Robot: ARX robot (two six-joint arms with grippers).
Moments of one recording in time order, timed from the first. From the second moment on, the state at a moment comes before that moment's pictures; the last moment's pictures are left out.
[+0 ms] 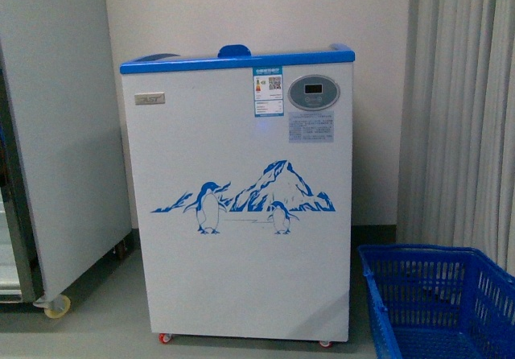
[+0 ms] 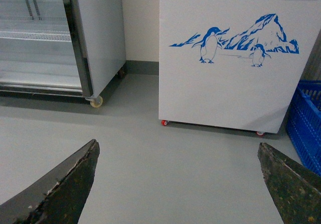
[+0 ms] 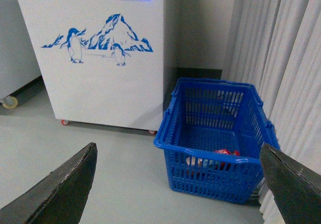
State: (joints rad) left arm 0.00 0.00 0.01 0.00 0.00 0.00; right arm 0.00 0.00 0.02 0.00 0.00 -0.01
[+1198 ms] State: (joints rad) left arm 0.00 0.00 0.01 0.00 0.00 0.00; right arm 0.00 0.00 0.02 0.00 0.00 -0.01
